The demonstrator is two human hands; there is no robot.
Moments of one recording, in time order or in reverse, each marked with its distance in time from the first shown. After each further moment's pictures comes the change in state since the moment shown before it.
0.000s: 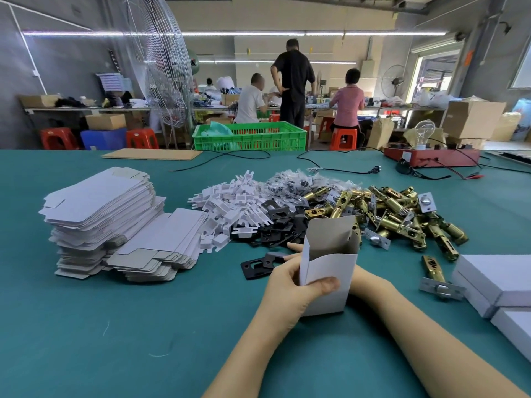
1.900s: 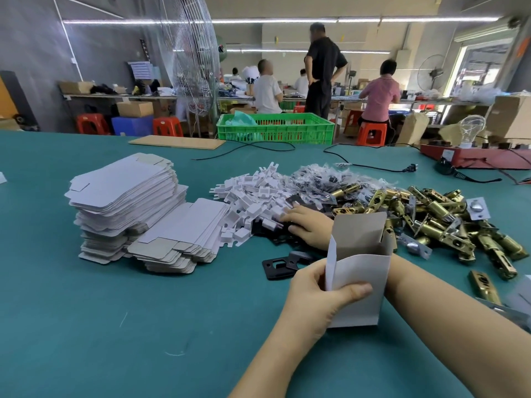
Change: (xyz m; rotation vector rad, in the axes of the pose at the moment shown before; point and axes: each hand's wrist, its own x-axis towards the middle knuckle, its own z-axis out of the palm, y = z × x) left_hand 0.007 -0.010 -0.003 -0.015 0.031 -0.021; right_hand 0.162 0.029 0.025 -0.653 -0.069 -0.412
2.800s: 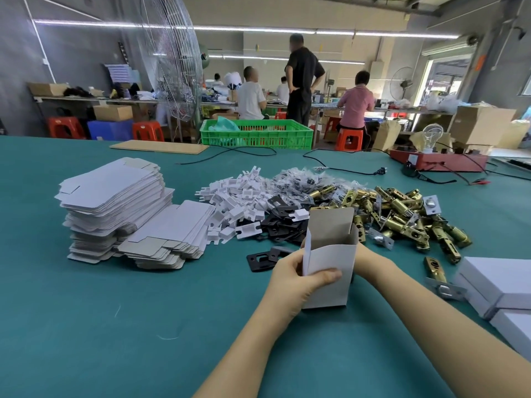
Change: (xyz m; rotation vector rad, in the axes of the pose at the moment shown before) left_hand -0.005 0.008 0.000 -0.053 -0.018 -0.025; right_hand -0.136 -0.057 -0.067 0.550 -0.010 0.406
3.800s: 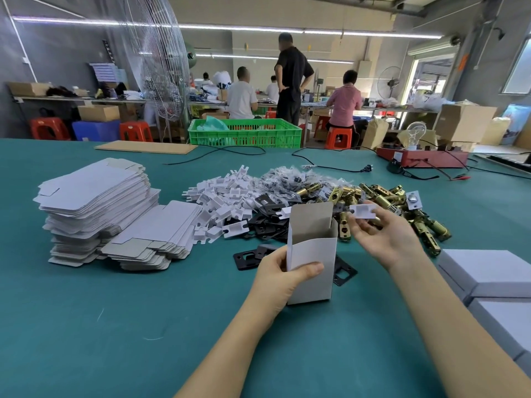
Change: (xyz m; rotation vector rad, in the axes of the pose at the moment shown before) left_hand -0.003 0.001 0.001 0.000 0.005 -0.021; right_hand -0.037 0.014 -0.047 1.638 0.536 0.238
